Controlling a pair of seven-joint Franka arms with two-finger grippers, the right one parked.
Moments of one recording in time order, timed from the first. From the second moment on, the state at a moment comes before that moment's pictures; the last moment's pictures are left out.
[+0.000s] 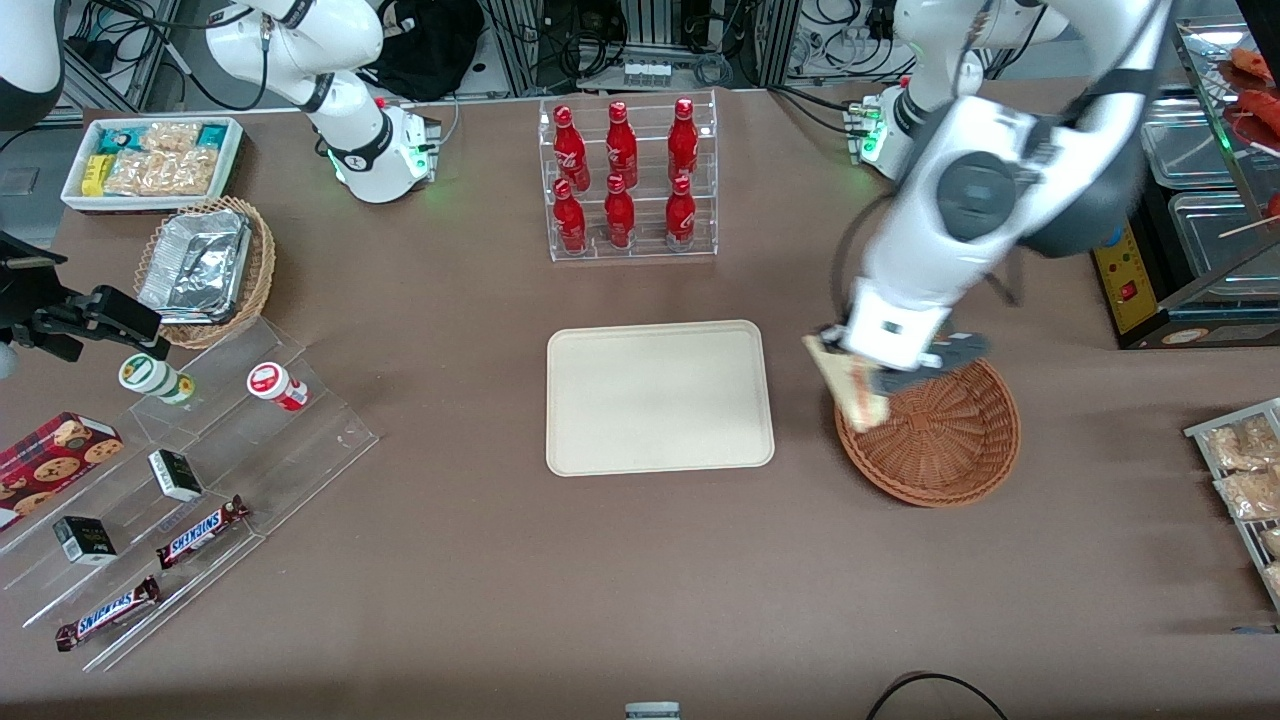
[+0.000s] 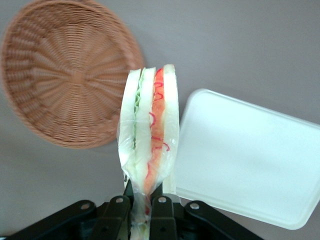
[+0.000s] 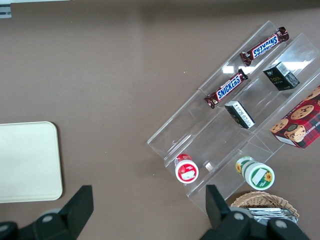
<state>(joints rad) -0.09 0.23 -0.48 -1.70 0.10 1.83 -0.89</state>
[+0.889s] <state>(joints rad) -0.40 0.74 -0.48 -1.45 0.35 2.03 -1.04</state>
